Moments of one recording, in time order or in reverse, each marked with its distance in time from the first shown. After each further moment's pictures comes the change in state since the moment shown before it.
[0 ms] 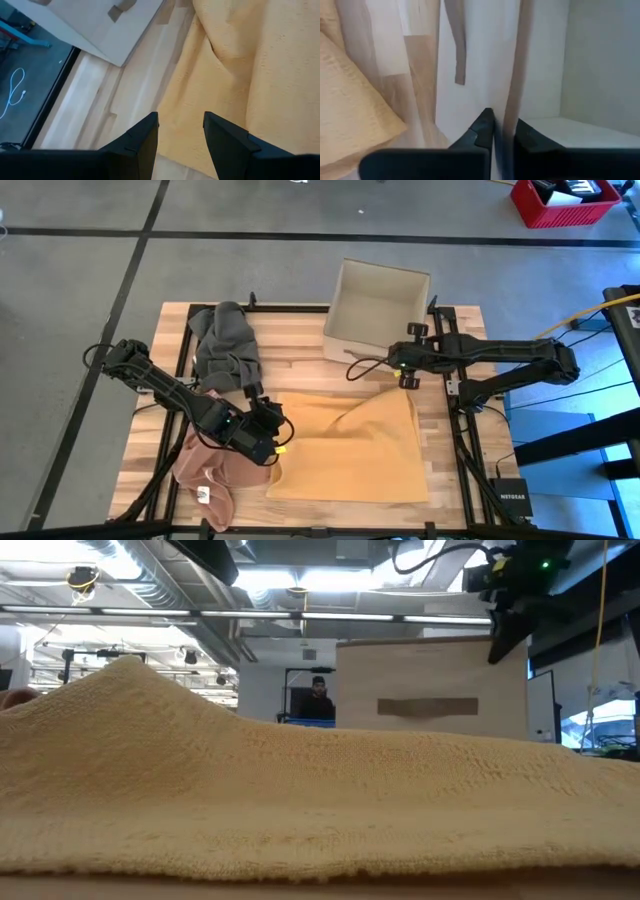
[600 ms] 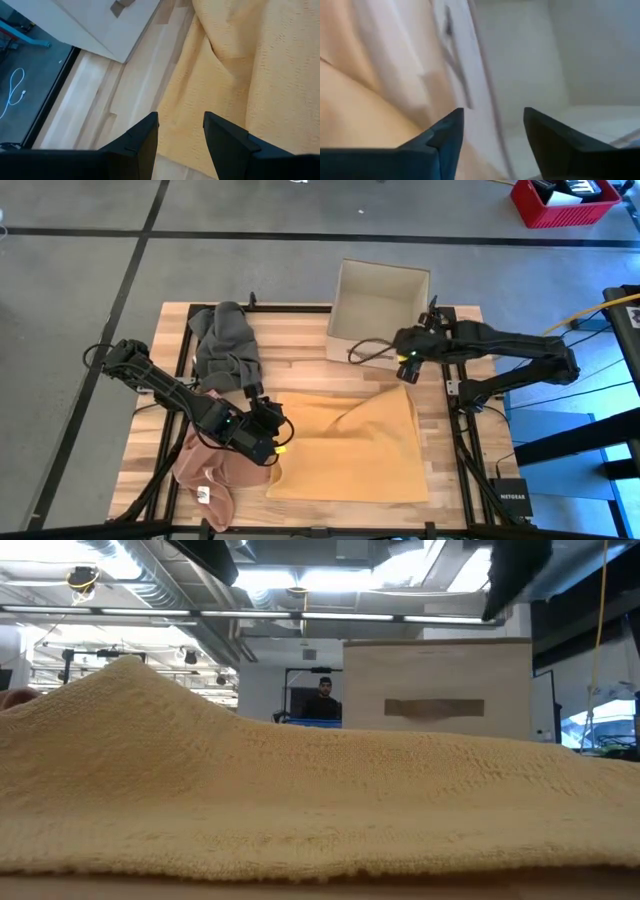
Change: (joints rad) left arm 0.000 0.000 0.000 -0.001 0.000 0.000; right arm 0.002 0.003 0.242 -0.144 -0.076 0.257
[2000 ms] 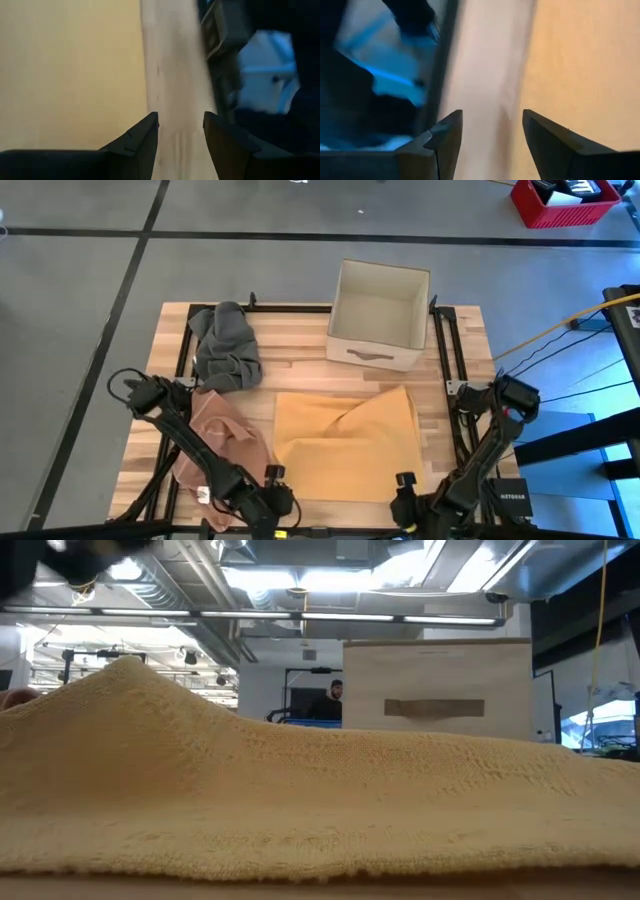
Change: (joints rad) left arm -0.249 0.399 0.091 0.434 0.481 -0.035; right arm 1.128 0.672 -0.082 0.688 -0.146 0.686
